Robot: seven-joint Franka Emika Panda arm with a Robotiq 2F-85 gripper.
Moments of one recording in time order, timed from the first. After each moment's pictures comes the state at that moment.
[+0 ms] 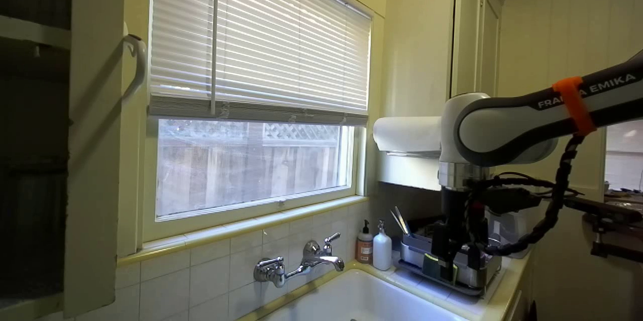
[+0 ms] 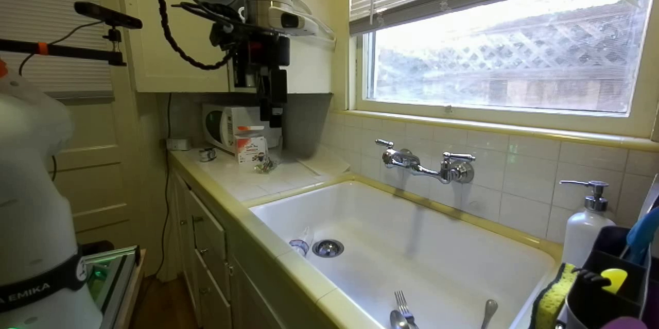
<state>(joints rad) 0.01 -0.60 0.00 -2.49 0.00 1.88 0.01</state>
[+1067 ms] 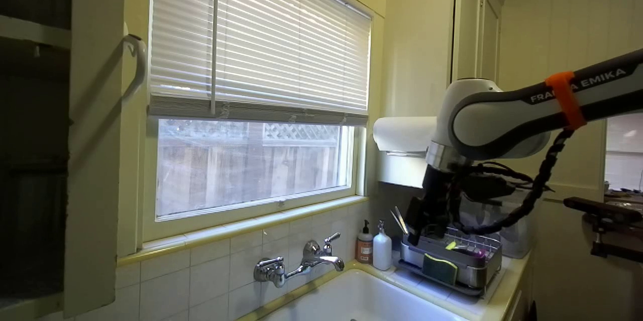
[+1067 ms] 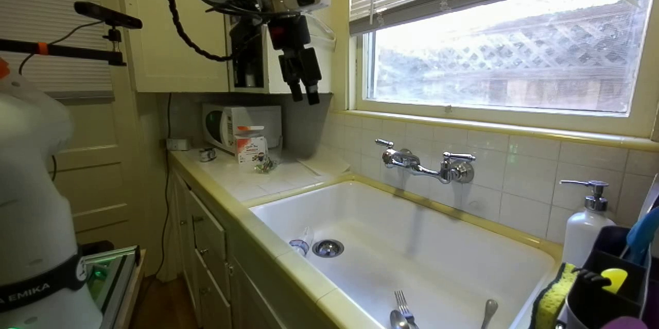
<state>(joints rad) 0.01 -0.57 0.01 -2.44 0.00 2.14 -0.01</state>
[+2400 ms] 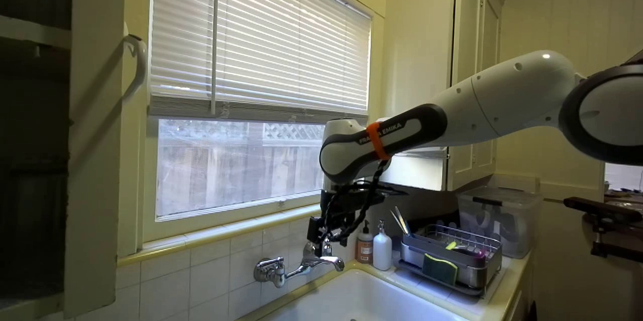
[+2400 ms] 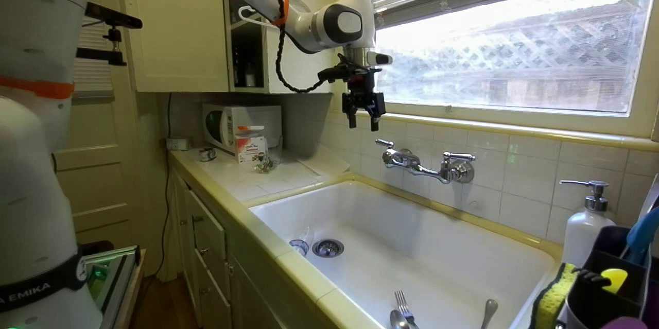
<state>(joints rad) 0.12 0.27 0.08 -1.69 -0.09 2.06 0.05</state>
